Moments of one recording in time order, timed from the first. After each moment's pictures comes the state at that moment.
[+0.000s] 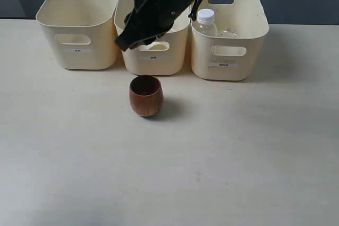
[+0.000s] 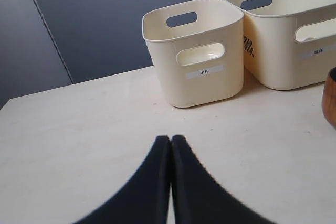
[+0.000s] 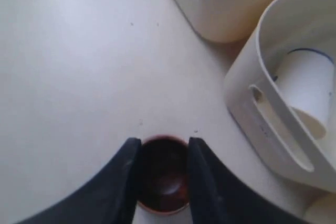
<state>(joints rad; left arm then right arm) -0.10 0.00 0.00 0.07 0.23 0.12 0.63 1.97 -1.71 0.35 0.83 -0.59</state>
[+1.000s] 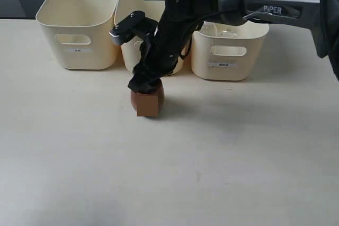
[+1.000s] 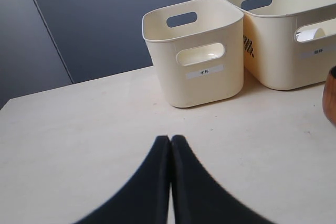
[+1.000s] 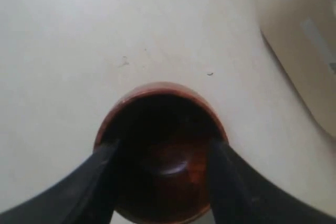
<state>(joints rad) -0.10 0.00 0.00 0.07 0.23 0.12 0.63 2.16 -1.71 0.27 0.86 -0.56</state>
